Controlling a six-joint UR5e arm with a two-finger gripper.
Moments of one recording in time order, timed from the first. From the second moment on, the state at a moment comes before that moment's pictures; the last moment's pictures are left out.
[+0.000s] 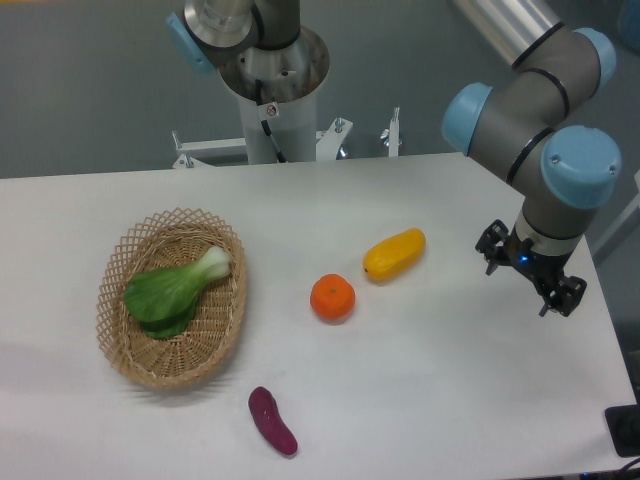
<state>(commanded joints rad) 2.70 -2.08 -1.35 -1.19 1.59 1.55</state>
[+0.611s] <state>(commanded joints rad) 2.69 -2.08 -1.36 -1.19 1.58 1.53</state>
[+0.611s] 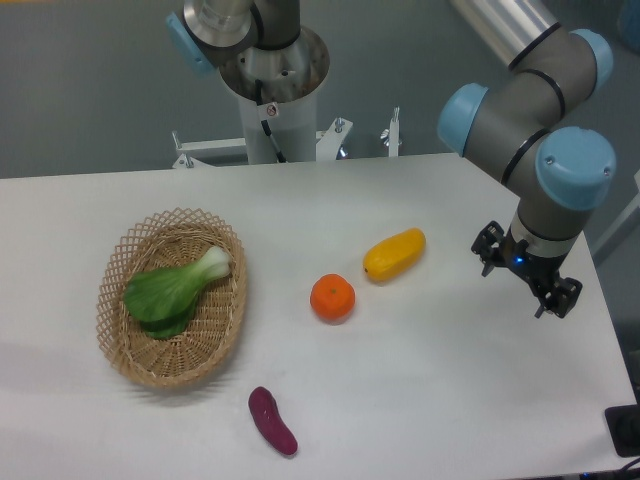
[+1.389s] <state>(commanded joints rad) 2.52 -2.06 -1.41 -1.18 1.55 1.17</state>
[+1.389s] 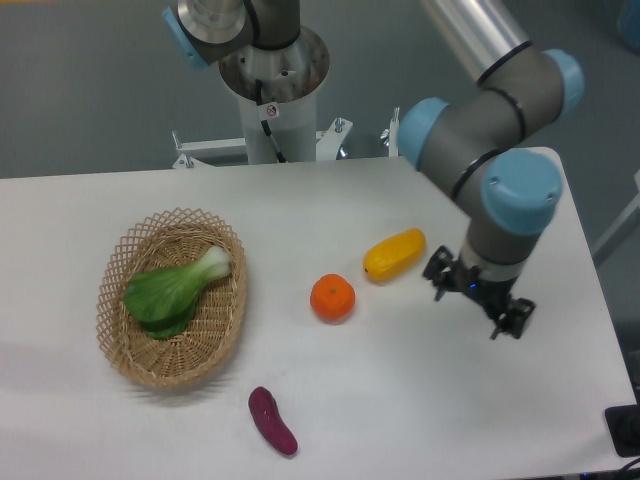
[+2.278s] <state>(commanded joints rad) 2.21 -1.89 -1.71 -1.12 1.55 1.07</state>
